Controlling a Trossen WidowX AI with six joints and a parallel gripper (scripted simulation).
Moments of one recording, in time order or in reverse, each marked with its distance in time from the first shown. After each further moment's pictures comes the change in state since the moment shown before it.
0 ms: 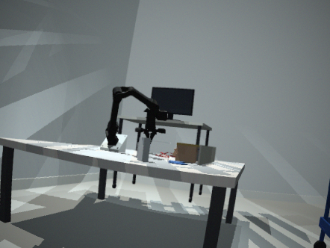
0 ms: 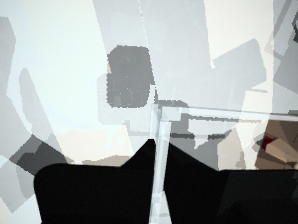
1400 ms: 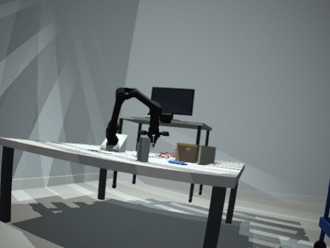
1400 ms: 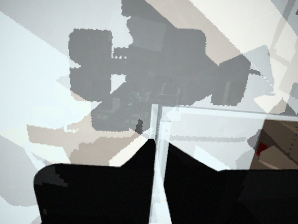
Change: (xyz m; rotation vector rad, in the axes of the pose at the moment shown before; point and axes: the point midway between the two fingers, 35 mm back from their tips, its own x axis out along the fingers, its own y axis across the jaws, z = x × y) arm 0.017 -0.024 0.000 -0.006 -0.003 0.001
